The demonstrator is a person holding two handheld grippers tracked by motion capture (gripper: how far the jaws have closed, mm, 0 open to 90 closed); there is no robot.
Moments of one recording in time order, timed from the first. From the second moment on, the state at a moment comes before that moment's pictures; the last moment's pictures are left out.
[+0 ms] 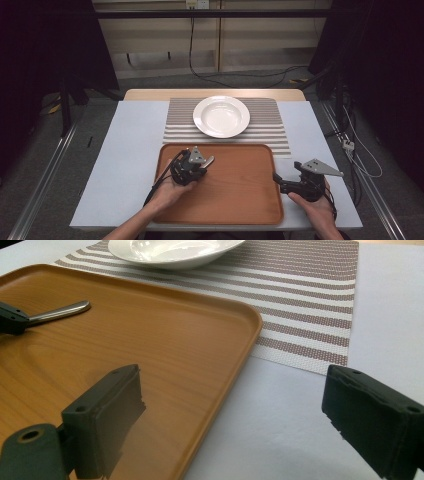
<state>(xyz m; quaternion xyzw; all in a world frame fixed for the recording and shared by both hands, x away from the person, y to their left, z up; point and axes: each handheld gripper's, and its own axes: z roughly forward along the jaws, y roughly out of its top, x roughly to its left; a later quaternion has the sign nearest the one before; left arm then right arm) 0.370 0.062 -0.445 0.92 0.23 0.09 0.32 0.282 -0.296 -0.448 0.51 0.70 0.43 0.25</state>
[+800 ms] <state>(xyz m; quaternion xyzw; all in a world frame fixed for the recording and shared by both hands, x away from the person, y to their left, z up) 0.385 0.081 -0.446 0.90 0.28 0.08 0.33 0.282 -0.295 -0.448 0.51 0.70 0.43 0.25</state>
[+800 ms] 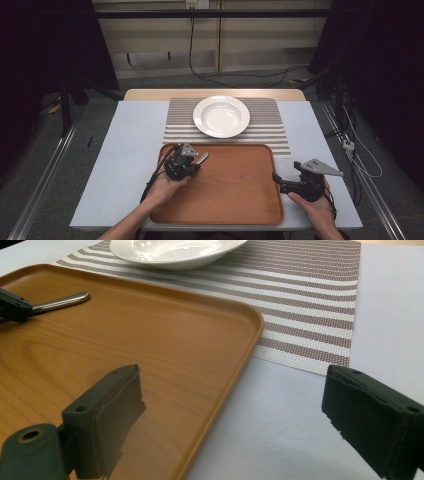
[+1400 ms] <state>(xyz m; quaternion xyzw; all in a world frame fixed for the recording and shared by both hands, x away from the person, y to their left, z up) 0.401 0.104 -0.445 0.89 0.32 0.09 0.32 0.283 -0.294 -0.448 0.51 0.70 0.43 0.25</state>
